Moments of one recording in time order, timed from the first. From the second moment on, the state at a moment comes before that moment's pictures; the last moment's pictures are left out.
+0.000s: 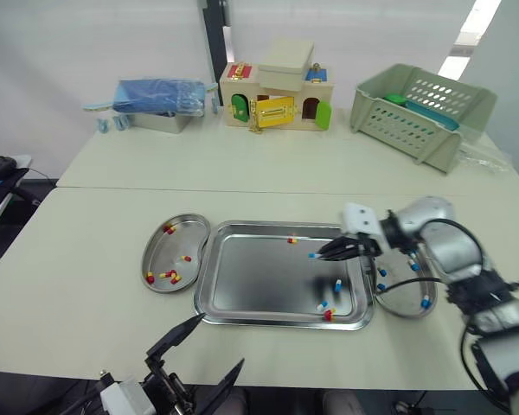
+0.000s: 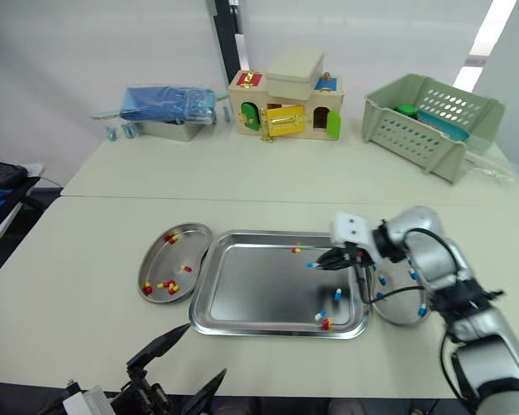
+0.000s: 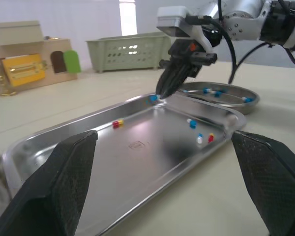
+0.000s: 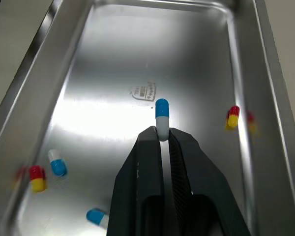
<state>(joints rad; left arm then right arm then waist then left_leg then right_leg) 0.71 0.46 -0.02 -0.41 -0.44 -0.62 -0.85 -0.60 -0.74 0.17 0.02 0.10 0.36 1.42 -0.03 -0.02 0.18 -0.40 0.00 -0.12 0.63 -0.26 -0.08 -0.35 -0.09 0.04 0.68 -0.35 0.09</state>
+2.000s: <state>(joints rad) 0.23 1.01 0.60 0.10 -0.53 0.15 -0.89 -0.13 -1.08 -0.27 0.31 0.30 0.23 1.32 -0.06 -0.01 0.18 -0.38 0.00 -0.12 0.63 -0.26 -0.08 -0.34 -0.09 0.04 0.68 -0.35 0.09</state>
